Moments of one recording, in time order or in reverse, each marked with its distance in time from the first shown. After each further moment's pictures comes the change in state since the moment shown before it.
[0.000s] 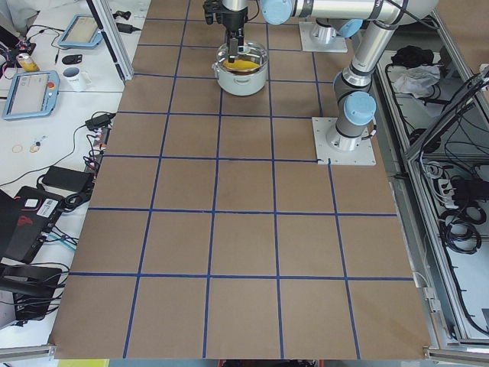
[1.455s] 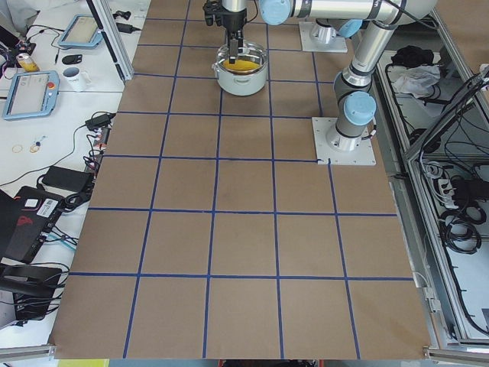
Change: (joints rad) left arm -0.006 -0.008 0.001 -0.013 0.008 -0.002; right arm -0.009 0.010 0.016 -0.015 -0.009 -0.026
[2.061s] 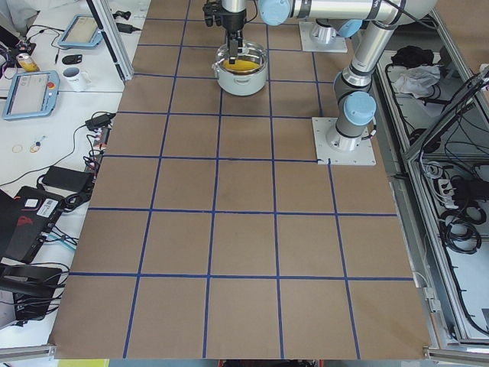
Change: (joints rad) left arm 0.000 -0.002 0.000 -0.002 0.000 0.000; right arm -0.003 0.001 0.001 -0.002 -0.004 0.001
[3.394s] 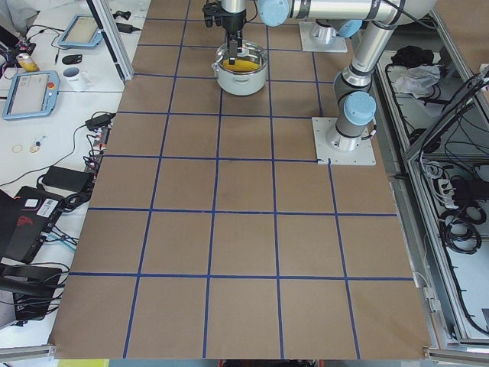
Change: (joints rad) left arm 0.000 -0.004 -0.001 0.001 0.000 0.000; right arm 0.000 0.002 0.000 0.000 -0.008 0.008
